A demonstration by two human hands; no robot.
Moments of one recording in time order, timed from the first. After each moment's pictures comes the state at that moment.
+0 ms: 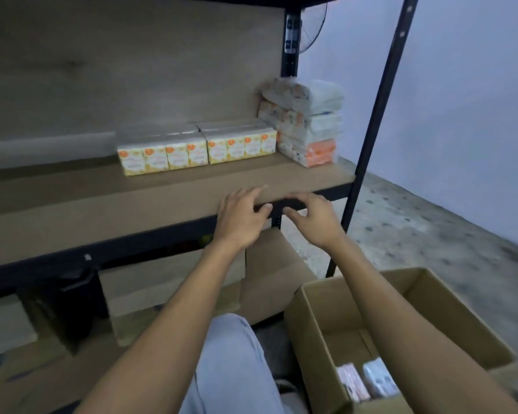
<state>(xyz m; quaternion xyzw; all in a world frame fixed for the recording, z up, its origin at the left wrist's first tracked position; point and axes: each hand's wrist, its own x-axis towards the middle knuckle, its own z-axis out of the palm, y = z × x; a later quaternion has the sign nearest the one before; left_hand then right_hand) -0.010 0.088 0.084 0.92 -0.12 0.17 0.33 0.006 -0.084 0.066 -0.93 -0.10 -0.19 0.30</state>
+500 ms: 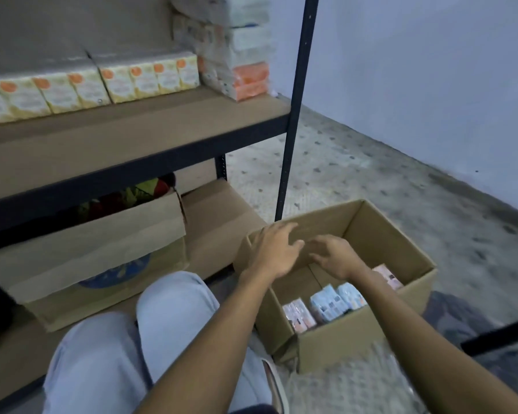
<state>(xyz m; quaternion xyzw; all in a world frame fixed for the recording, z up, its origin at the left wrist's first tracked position) -0.064 -0.071 -0.063 0.92 -0.20 -0.08 0.32 -0.089 -0.247 -0.106 -0.97 0.04 0.04 0.22</state>
